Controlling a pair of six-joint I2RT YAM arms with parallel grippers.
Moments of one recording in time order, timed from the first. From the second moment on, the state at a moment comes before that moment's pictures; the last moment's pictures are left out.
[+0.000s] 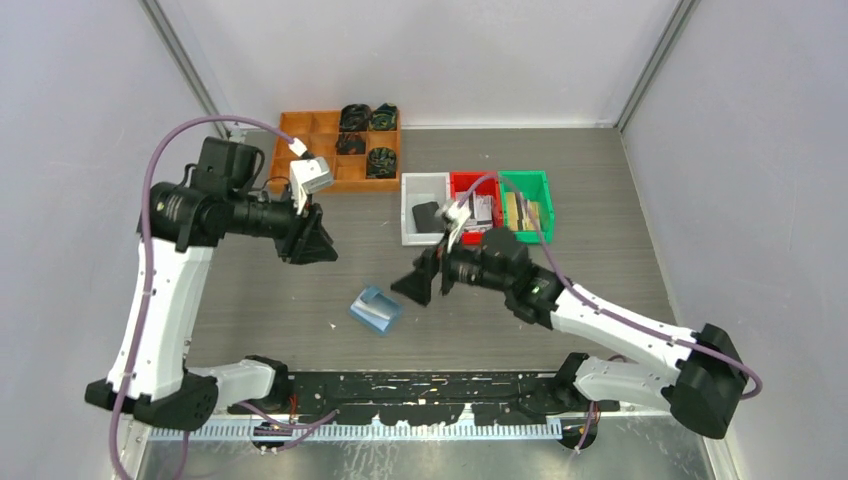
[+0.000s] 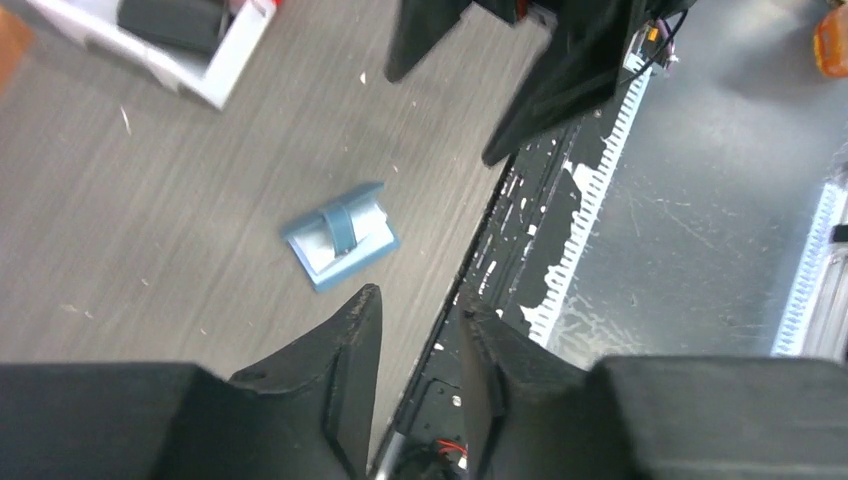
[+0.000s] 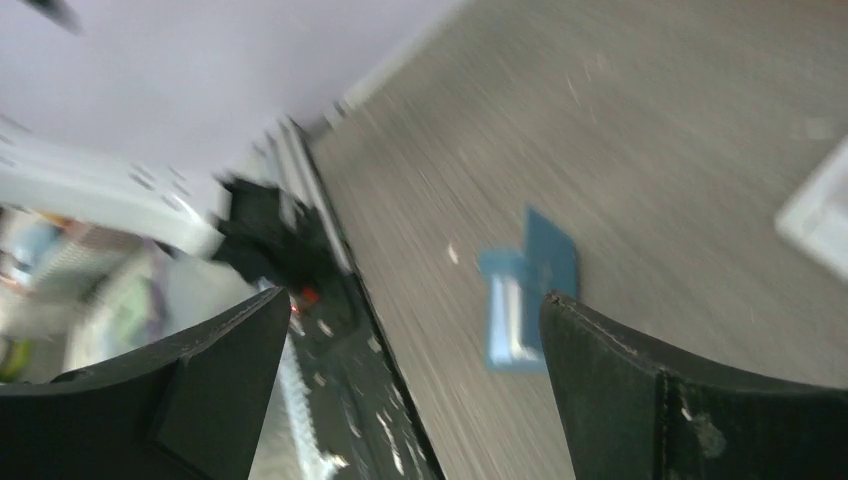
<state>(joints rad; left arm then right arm) -0.31 1.19 1.75 -1.43 0.77 0.43 0.84 1.08 0.78 0.20 -0.38 0.51</state>
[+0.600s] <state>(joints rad) -0.06 1.33 1.59 -1.59 0.79 0.77 1.10 1.60 0.73 0.25 0.01 0.26</state>
